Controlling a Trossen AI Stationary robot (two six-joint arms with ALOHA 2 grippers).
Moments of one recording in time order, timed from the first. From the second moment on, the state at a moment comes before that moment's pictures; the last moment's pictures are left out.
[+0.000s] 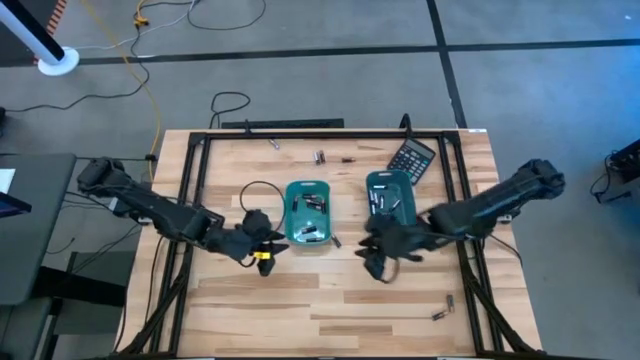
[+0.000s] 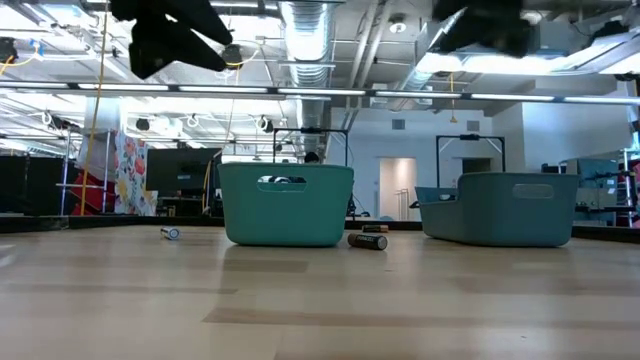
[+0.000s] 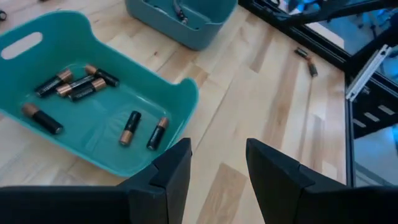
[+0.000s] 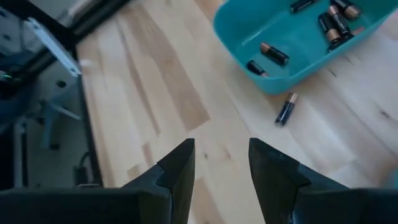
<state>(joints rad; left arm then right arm) -0.43 1.21 0.86 -0.28 -0.51 -0.79 0.41 1.36 1.10 -0.53 0.31 0.88</state>
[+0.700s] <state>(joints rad) -0.45 1.17 0.84 -0.49 -0.51 -0.81 0.18 1.92 1.50 -0.89 0.08 0.81</state>
